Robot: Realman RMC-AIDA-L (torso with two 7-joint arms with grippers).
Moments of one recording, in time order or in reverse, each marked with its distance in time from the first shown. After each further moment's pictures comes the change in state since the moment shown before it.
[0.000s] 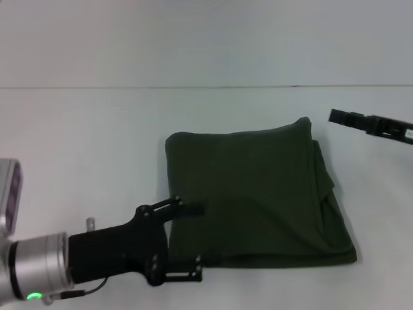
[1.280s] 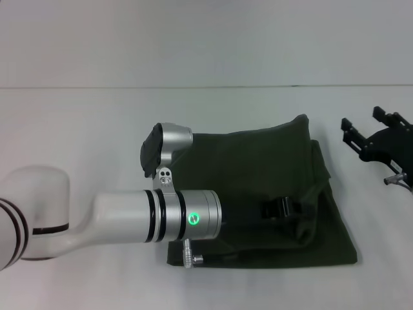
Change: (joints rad) left arm -0.477 -0.008 0.068 -0.503 -0.036 -0.695 -0.874; right arm 0.000 0.100 0.449 0.462 0.372 0.195 -1.505
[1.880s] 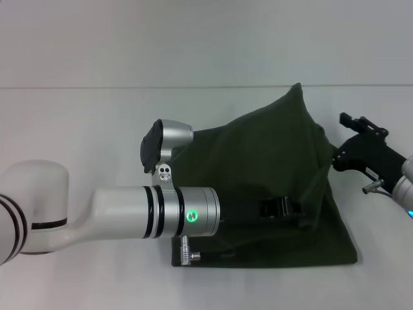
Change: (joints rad) left arm -0.002 0.000 0.018 0.025 0.007 0.016 -0.005; right arm 0.016 -0.001 -0.163 0.002 -0.002 -0.027 0.046
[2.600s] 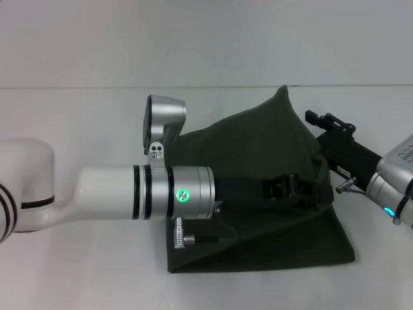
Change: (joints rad) left arm 0.011 0.000 0.007 0.128 0.000 0.225 -0.116; right arm 0.054 0.000 -0.071 0.046 0.000 -0.031 0.001
